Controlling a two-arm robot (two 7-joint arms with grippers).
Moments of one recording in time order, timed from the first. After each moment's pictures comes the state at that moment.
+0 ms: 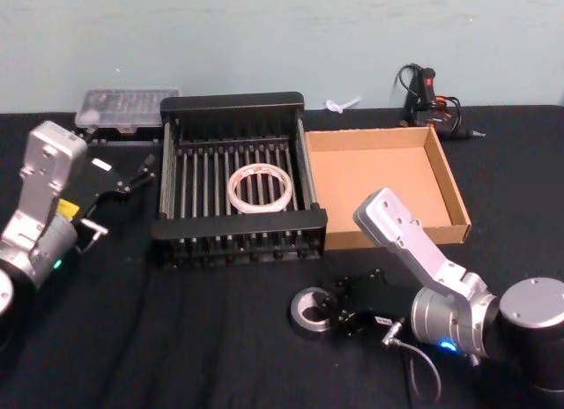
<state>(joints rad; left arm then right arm) -0.20 0.60 0.45 -1.41 -0.25 -0.12 0.03 0.11 0.47 -0.50 -1.69 0.20 0.51 0.45</state>
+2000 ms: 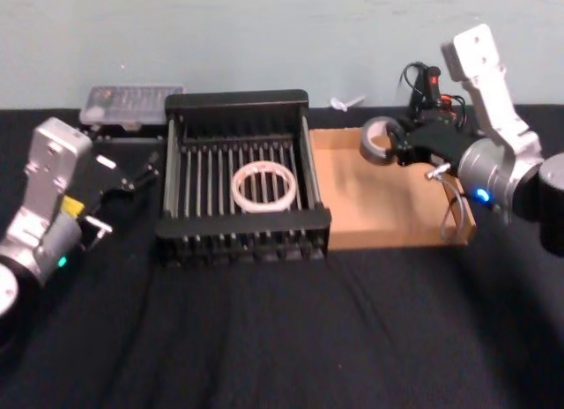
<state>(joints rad) -0.20 0.60 0.45 -1.41 -0.25 -0.12 0.03 0.37 0.36 -0.35 -1.48 0.22 0.46 0.24</state>
